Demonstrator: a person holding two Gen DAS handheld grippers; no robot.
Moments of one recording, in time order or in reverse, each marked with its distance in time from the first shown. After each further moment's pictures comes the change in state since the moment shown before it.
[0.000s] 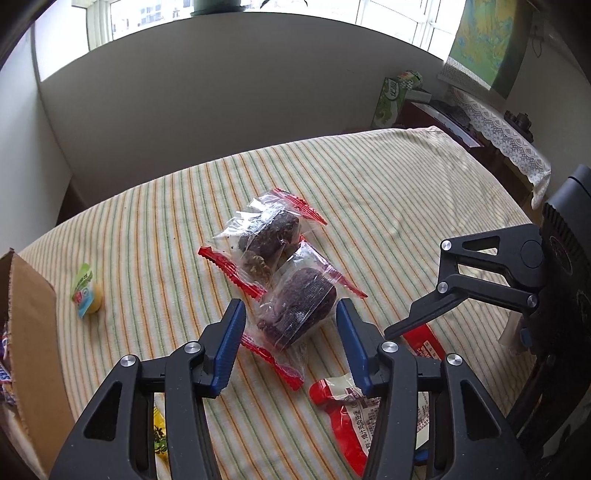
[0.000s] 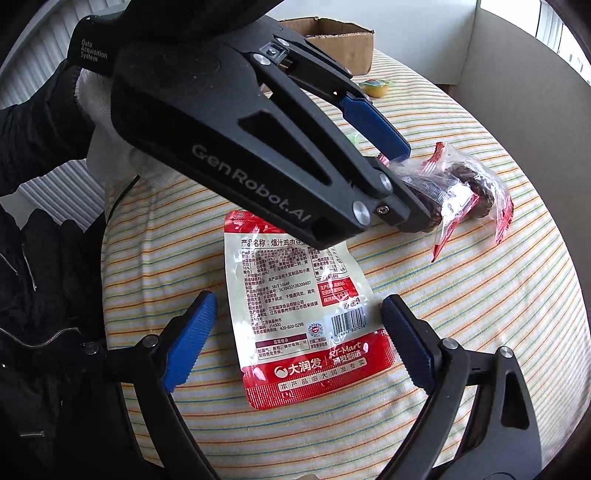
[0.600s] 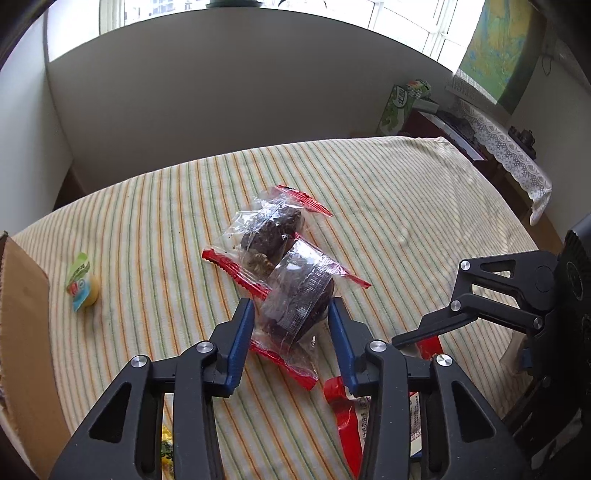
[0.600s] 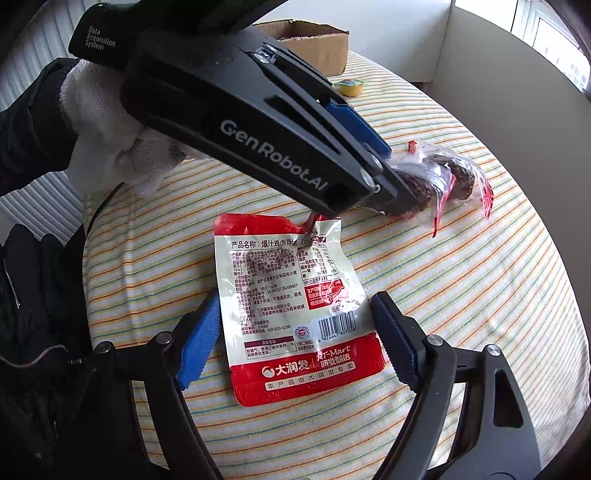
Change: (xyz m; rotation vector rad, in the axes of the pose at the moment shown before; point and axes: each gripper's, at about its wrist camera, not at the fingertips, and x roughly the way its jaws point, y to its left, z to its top) left arm 0.003 0.014 -0.002 -0.074 -0.006 -0.026; right arm -0.001 0.000 0.001 0.069 -0.012 -0.094
